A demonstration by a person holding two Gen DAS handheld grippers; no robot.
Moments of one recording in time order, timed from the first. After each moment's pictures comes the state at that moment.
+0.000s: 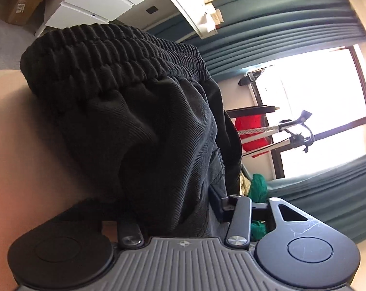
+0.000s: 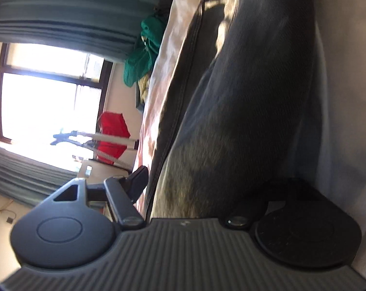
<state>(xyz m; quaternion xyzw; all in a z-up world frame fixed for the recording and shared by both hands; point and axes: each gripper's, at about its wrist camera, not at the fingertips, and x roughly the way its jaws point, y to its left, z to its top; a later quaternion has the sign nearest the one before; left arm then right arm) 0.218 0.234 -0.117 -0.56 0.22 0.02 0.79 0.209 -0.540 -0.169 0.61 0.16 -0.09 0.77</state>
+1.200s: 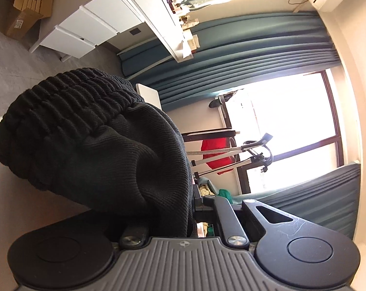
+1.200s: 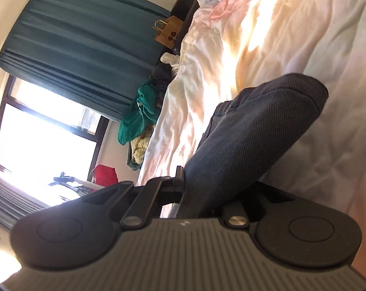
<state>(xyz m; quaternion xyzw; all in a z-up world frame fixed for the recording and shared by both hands) 0.097 0.285 -0.022 -0.58 0.17 0.00 0.80 0.049 -0.588 -0.122 0.58 0.10 -0.18 0.79</state>
